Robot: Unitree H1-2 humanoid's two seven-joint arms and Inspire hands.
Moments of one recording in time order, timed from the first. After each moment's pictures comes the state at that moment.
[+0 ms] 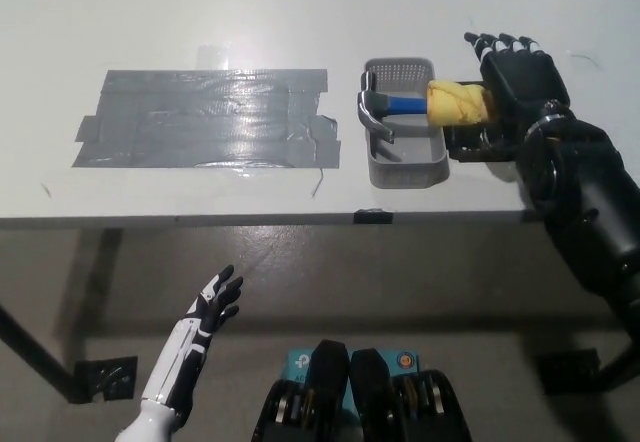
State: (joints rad) left_arm 0.03 0.13 -0.10 -0.06 0.05 -0.07 -0.10; right_arm -0.91 -0.30 0.42 0.61 -0.88 0.30 0.14
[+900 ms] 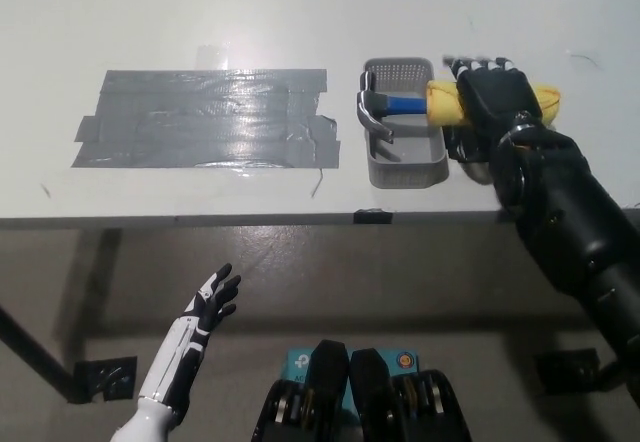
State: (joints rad) left_arm 0.02 0.14 -0.11 -0.06 0.05 -0.07 -0.10; right_arm -0.94 -0.24 0.45 0.76 -0.88 0.29 0.09
